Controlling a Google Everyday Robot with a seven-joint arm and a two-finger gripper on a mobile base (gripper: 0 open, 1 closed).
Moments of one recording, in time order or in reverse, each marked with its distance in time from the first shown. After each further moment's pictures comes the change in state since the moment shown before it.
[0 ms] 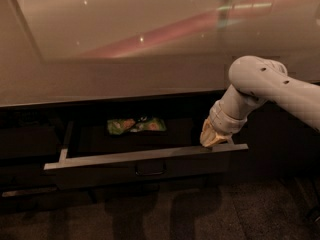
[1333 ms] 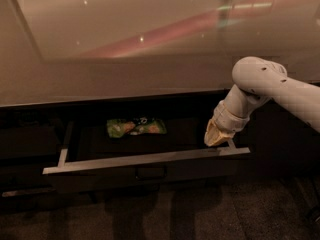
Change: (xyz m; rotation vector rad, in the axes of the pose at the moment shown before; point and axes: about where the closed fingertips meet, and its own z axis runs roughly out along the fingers) arm 0.028 -0.005 0.013 -0.047 -0.027 0.066
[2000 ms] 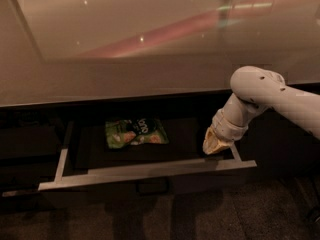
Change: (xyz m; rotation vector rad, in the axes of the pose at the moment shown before) arm -0.007 0.019 0.017 -0.019 -0.009 -0.013
